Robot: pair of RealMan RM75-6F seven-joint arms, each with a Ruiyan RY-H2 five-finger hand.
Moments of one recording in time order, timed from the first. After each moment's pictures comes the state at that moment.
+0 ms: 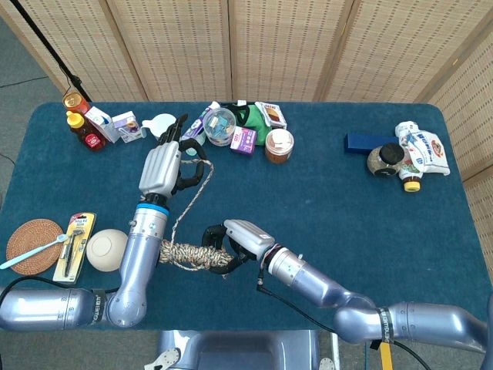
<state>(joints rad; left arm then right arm) -1.00 -1.47 -0.54 -1.92 0.48 1.40 0.46 0.90 -1.41 0.42 -1.89 -0.92 0.59 0.17</state>
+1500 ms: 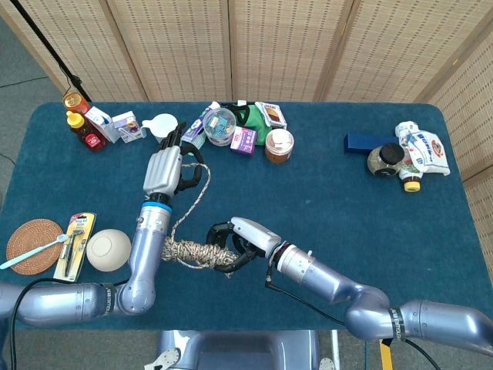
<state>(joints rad) -0.98 -1.56 -0.51 -1.74 0.51 1.33 0.47 0.87 -1.36 0.41 -1.85 -1.14 0.54 0.51</state>
